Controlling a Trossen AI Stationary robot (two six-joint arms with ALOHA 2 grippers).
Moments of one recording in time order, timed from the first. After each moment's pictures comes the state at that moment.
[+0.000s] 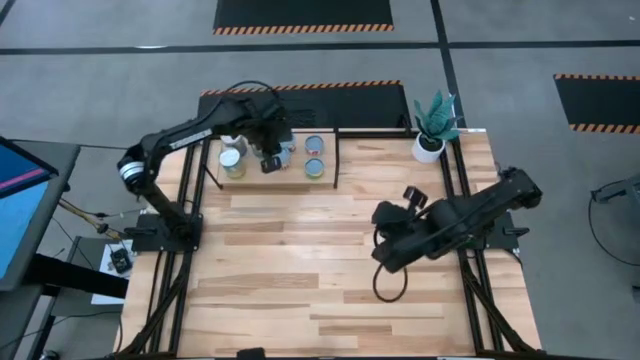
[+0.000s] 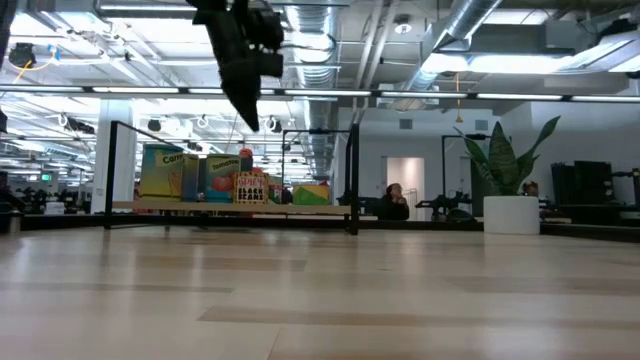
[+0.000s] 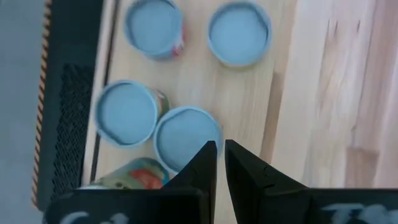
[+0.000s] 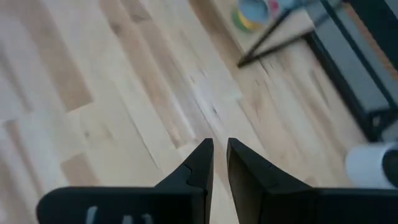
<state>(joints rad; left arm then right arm) 0.60 1.64 1.52 -1.04 0.05 0.44 0.47 1.64 1.81 -1.56 0.60 0.89</state>
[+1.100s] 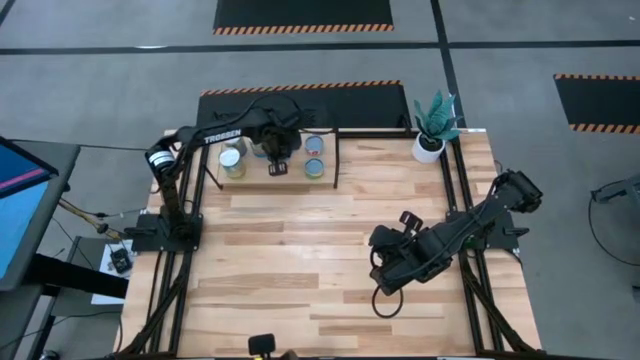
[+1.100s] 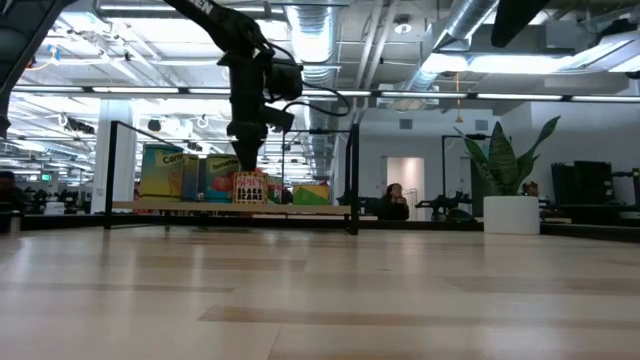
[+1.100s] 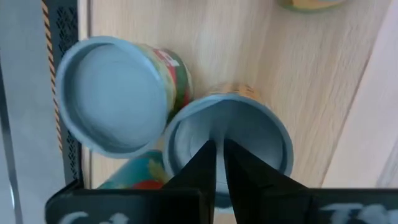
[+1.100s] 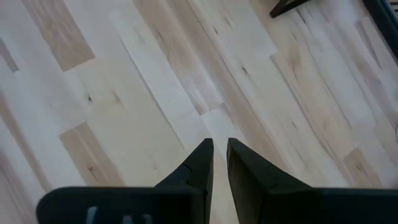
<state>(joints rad) 0.59 1.86 1.52 -1.02 -0.14 0.45 0.54 1.64 1.54 -1.36 0.52 1.01</state>
